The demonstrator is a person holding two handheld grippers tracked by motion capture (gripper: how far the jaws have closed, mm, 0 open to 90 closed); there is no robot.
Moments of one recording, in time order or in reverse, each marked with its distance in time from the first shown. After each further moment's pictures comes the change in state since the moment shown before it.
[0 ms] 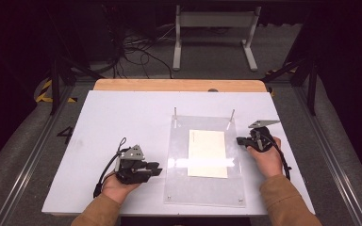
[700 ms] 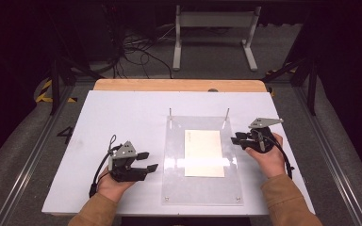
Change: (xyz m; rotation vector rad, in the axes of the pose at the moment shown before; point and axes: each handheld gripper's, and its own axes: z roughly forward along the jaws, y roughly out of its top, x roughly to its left) left arm 0.010 -0.003 -0.018 -0.096 0.143 0.005; right arm 0.023 0.014 -0.029 -0.108 0.063 -0.118
